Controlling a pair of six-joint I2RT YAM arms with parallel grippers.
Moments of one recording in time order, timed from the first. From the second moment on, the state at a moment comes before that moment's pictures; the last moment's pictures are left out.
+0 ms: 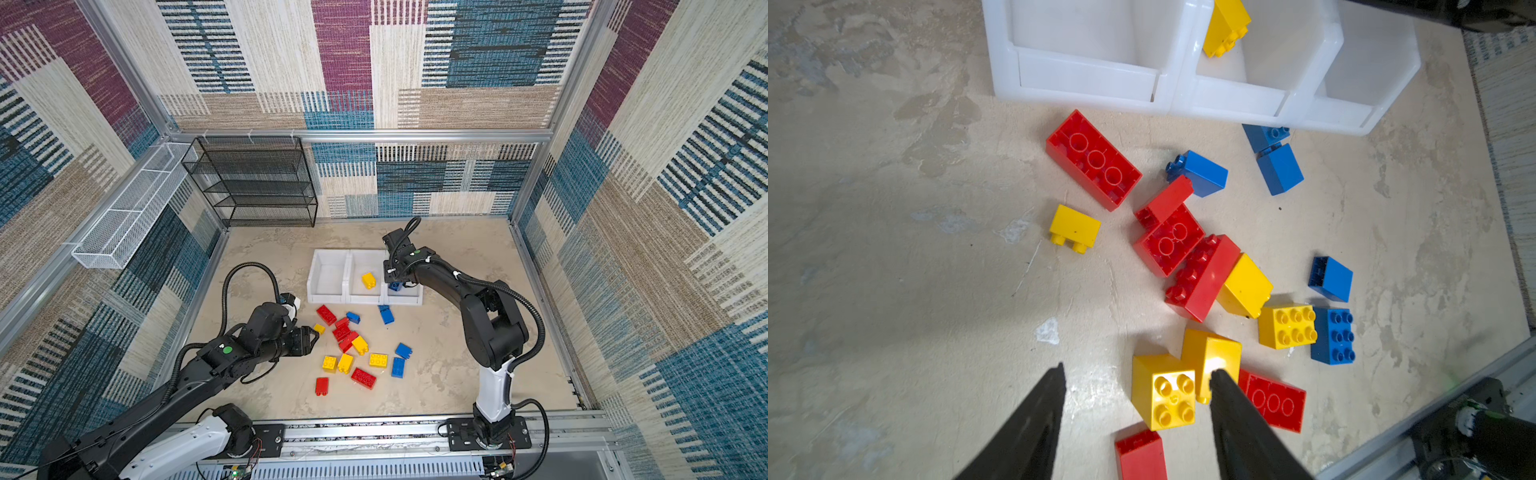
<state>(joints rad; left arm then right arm) -0.61 0.91 0.64 -0.59 0.00 -0.57 0.50 1.87 1.44 -0.56 0.14 0.35</state>
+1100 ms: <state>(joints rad) -0.75 1.05 0.61 -0.58 0.06 -0.57 0.50 1.52 1.12 -0.57 0.12 0.42</state>
